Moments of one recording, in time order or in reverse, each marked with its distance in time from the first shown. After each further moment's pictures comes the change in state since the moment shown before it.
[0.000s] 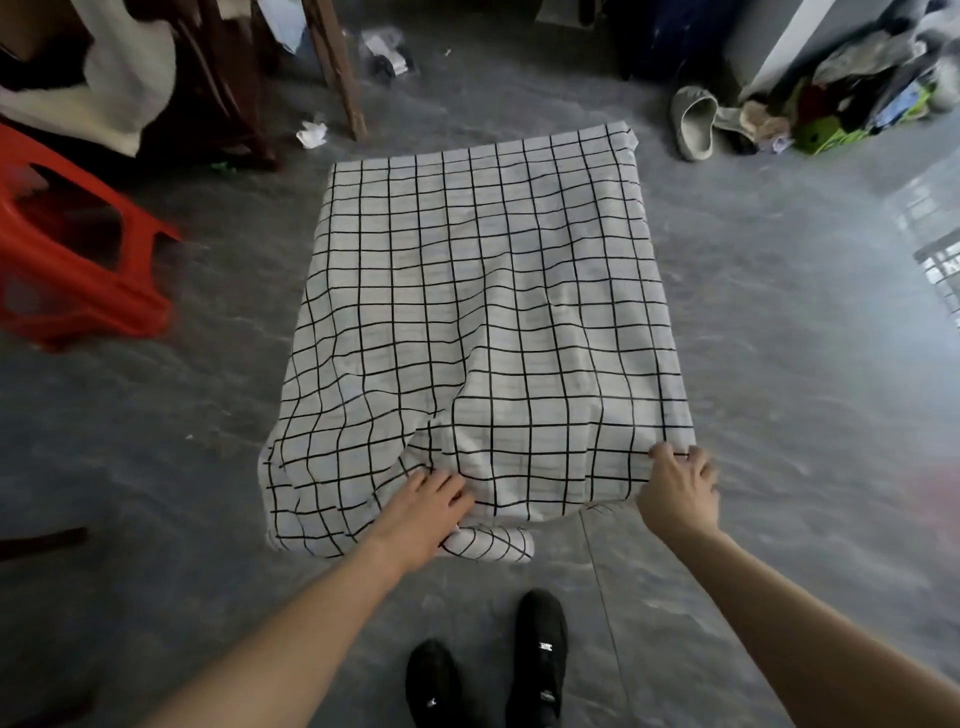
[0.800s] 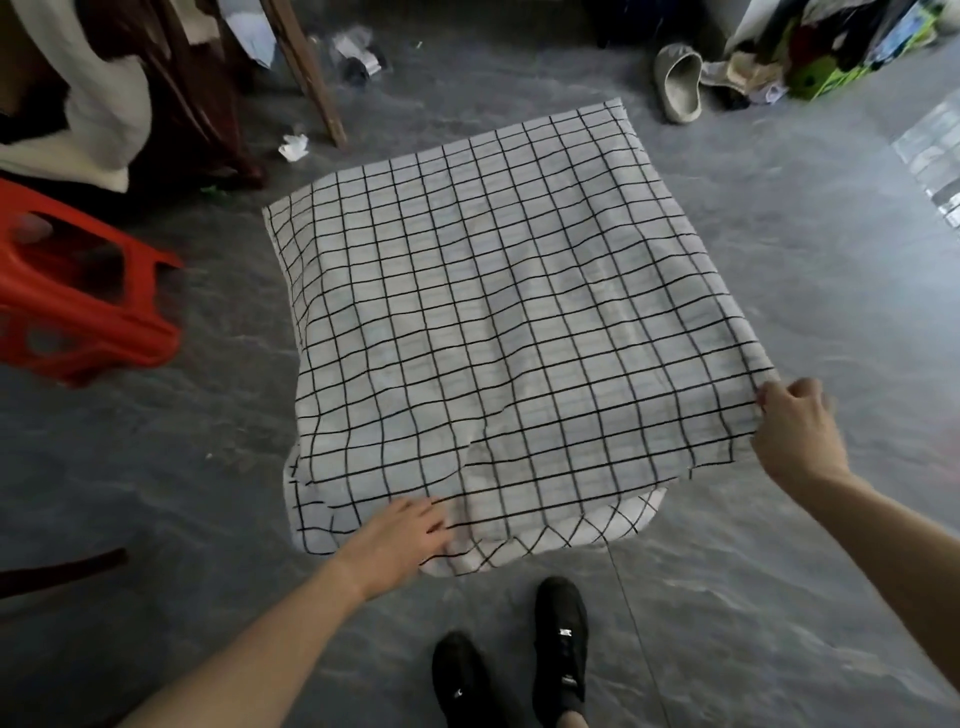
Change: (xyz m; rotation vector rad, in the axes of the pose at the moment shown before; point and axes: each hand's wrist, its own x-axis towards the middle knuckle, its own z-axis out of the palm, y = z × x) left_hand -0.025 -0.008 -0.002 0.001 -0.007 0.201; right_hand 0.055 0.097 -0.069 0.042 0.277 -0.041
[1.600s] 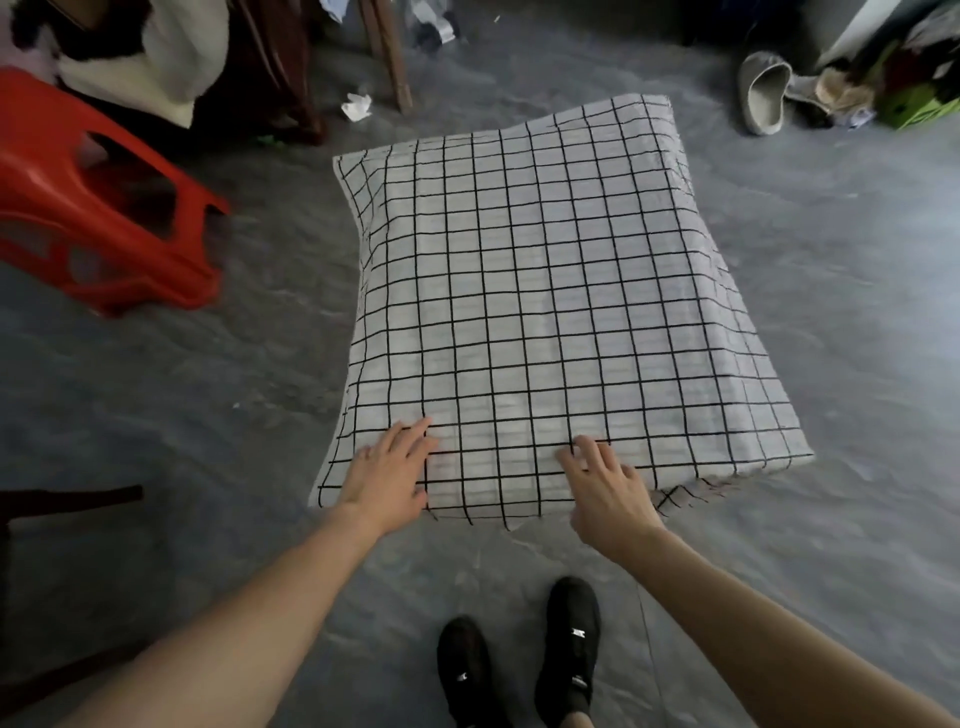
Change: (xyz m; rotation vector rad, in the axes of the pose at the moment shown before) left_hand -0.031 -0.053 0.027 -0.299 -0.049 -0.617; right_hand -0.130 -0.179 0.097 -0.254 -0.310 -0.727
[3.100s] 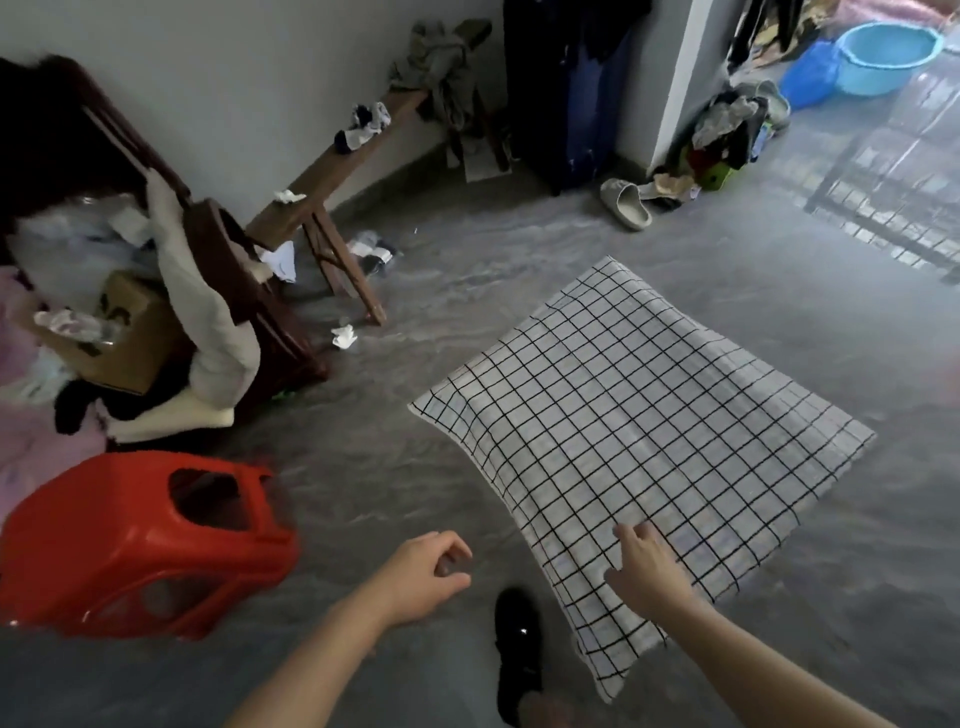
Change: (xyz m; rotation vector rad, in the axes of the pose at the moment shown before) left_hand -0.018 -0.269 -0.268 -0.337 -0.212 0.347; right_hand 0.073 -0.252 -0.145 0.645 0.057 0.694
